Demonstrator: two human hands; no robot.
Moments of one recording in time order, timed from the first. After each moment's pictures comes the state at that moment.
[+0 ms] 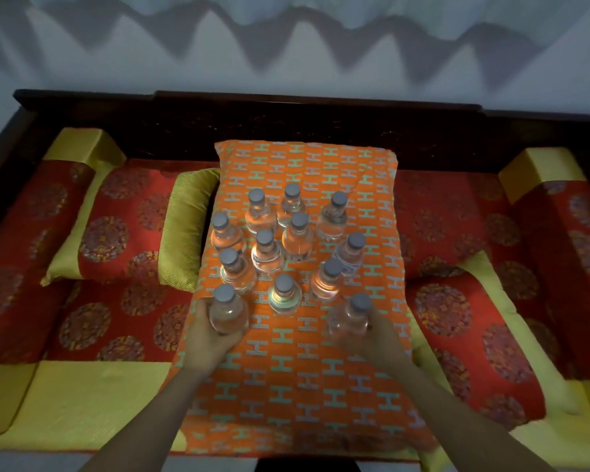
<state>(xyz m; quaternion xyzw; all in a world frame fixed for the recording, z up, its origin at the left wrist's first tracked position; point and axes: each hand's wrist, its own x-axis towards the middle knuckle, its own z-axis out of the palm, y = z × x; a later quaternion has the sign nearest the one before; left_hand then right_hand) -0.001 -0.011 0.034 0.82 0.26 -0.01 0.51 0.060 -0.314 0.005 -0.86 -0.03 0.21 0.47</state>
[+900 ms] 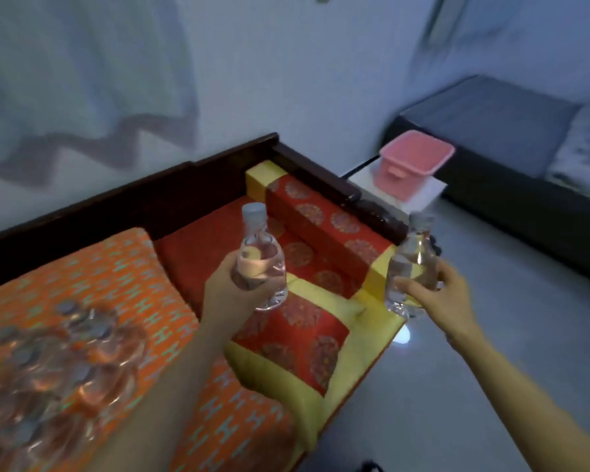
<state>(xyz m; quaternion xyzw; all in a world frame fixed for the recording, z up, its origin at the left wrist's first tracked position) 0.067 -0.367 0.192 0.74 -0.21 -0.09 0.63 -0.117 -0.627 0.210 -0.77 0.34 -0.25 0.47</state>
